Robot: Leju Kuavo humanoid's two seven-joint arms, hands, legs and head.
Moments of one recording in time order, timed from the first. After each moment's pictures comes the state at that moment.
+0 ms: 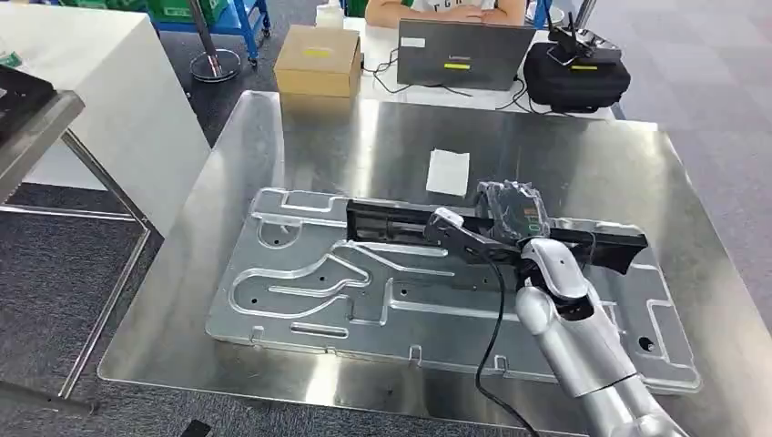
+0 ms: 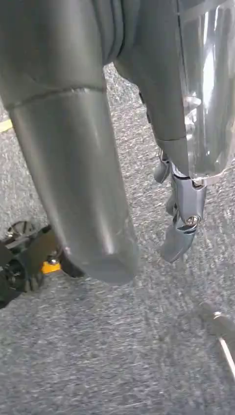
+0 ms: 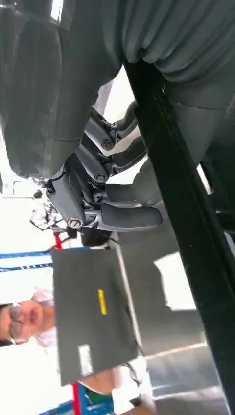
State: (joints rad) left arm -0.14 0.11 -1.55 -0.09 1.36 0.00 -0.42; right arm -0.59 -0.04 0.43 -1.31 0.99 -0.13 0.20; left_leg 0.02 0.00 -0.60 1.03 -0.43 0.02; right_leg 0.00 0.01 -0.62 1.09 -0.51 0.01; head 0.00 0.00
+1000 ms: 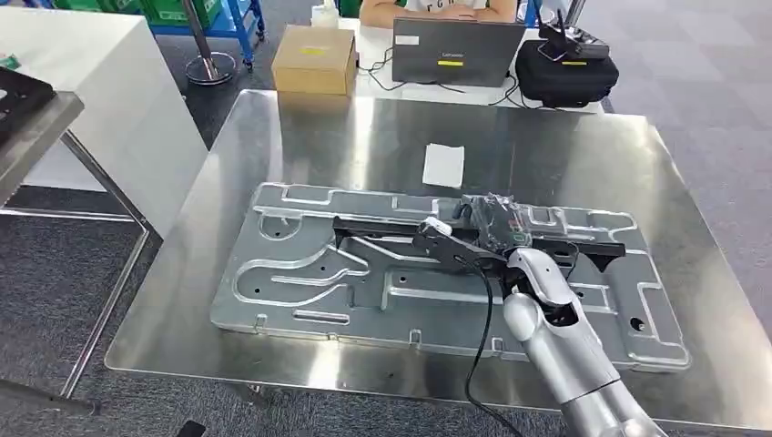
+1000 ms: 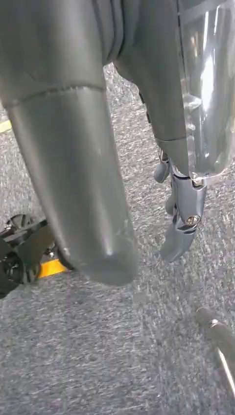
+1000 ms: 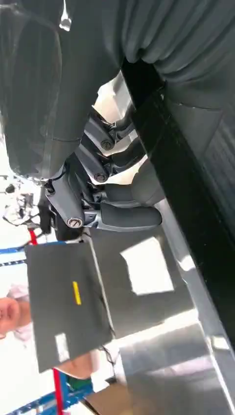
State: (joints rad) left arm -0.14 0.12 -1.55 -0.09 1.39 0.00 -0.43; right arm -0.57 0.01 0.43 -1.27 0.91 -0.10 0.16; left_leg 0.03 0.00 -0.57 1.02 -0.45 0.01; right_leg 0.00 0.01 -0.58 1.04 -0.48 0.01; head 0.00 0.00
